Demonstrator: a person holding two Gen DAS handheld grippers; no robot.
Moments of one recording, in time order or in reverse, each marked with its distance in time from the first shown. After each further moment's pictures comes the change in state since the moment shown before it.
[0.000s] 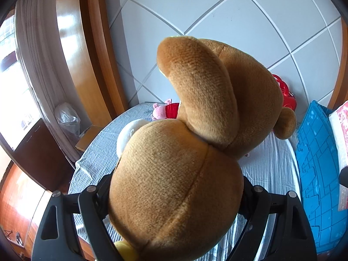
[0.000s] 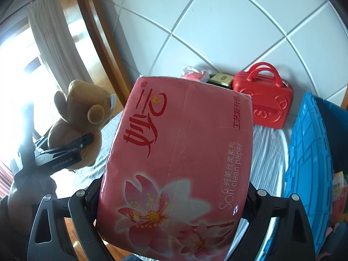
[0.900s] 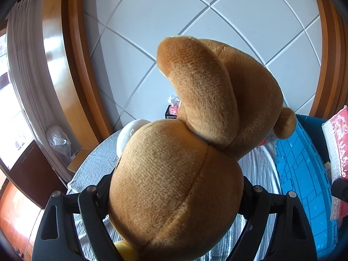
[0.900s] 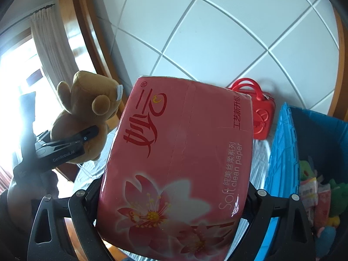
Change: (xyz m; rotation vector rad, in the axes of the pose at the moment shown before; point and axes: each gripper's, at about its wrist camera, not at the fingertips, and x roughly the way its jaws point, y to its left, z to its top) left arm -0.050 -0.073 0.031 0.074 -0.119 -0.066; right arm -0.068 -0.051 0.004 0.009 -0.098 -0.016
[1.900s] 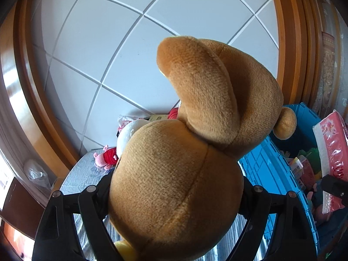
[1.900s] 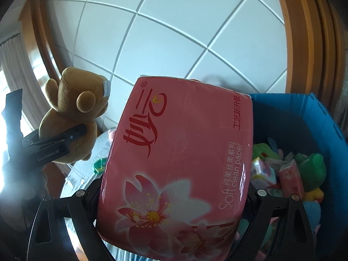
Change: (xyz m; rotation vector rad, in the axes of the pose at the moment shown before) left arm 0.001 -0.120 0.034 0.204 -0.036 -0.195; right arm -0.059 -0.105 -0.025 0.200 -0.078 -0.189
